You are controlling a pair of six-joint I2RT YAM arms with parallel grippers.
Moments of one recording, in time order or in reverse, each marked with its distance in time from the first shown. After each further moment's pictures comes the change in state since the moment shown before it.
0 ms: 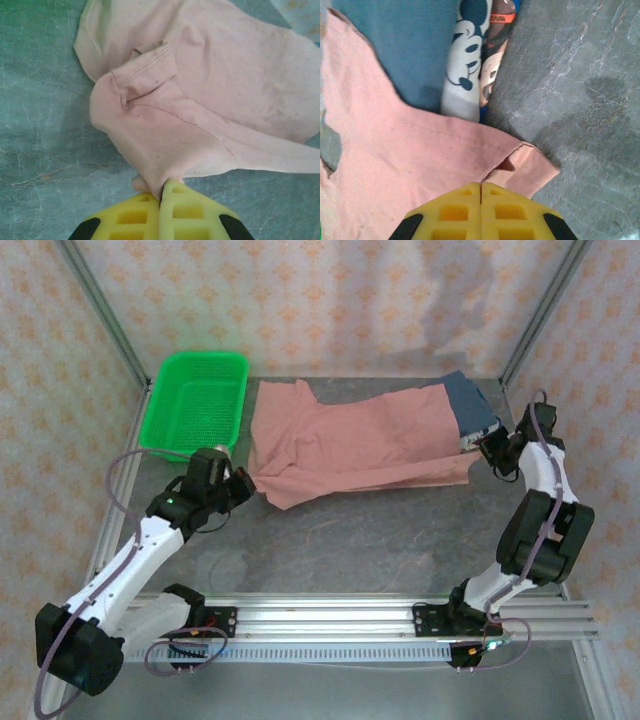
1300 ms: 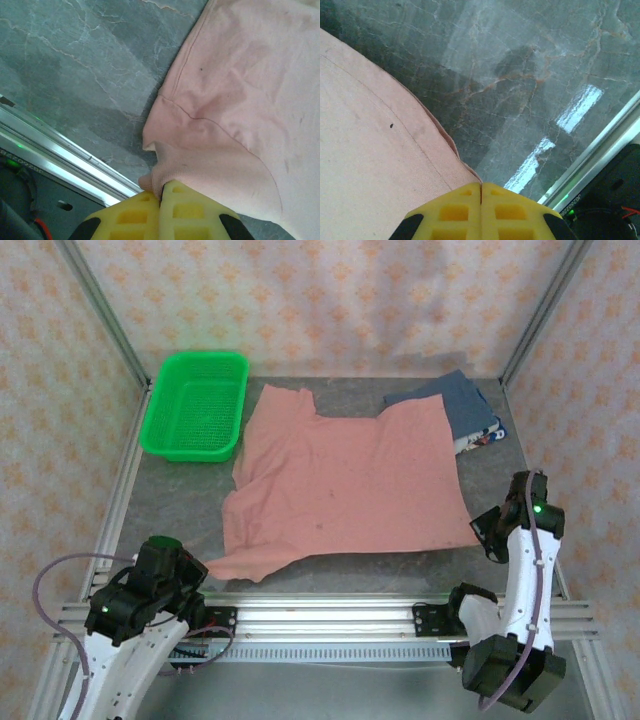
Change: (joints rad) left arm 0.039 -0.754 -0.155 -0.853 -0.061 -0.365; right arm 0.010 -0.702 -0.347 -0.676 0.277 0.080
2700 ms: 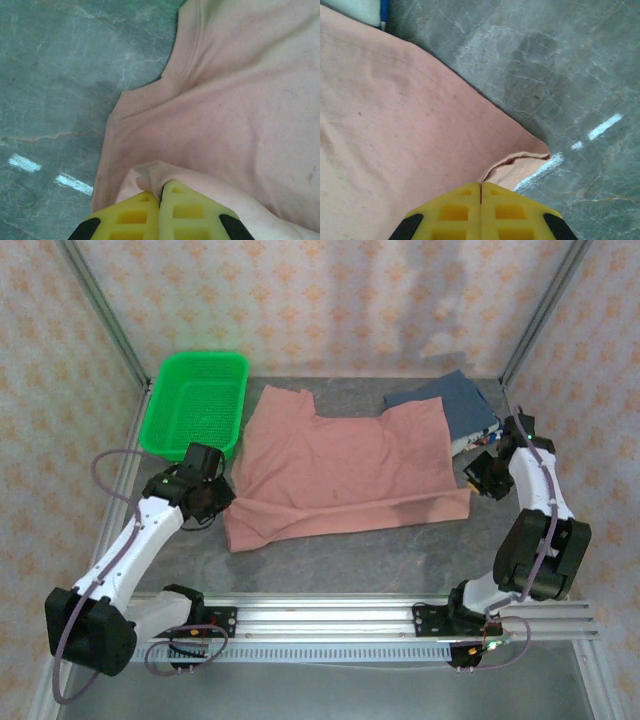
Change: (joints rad) left arm 0.072 0.887 0.273 0.499 -0.074 0.348; right arm 0.088 0.622 0.313 0.311 -0.125 -0.128
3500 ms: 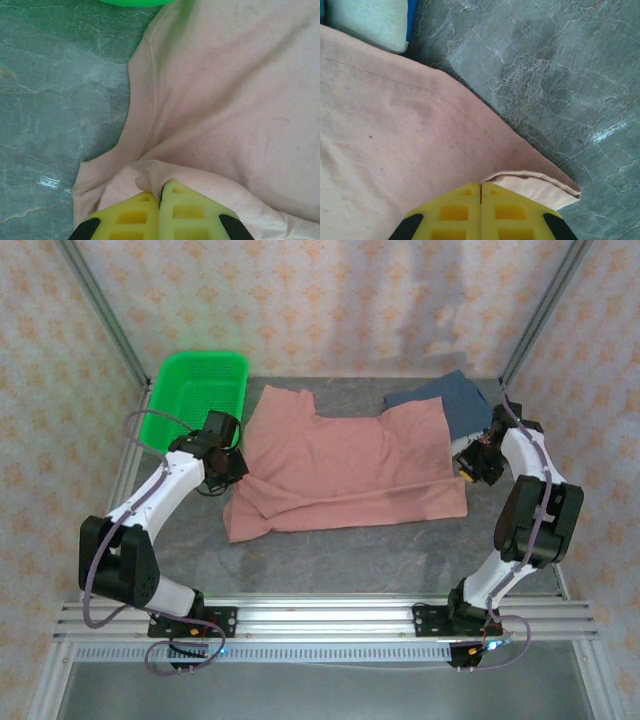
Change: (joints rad) left arm 0.018 0.353 0.223 0.075 -0.004 0.184; right arm 0.039 0.212 0.134 0.028 -0.011 -0.022
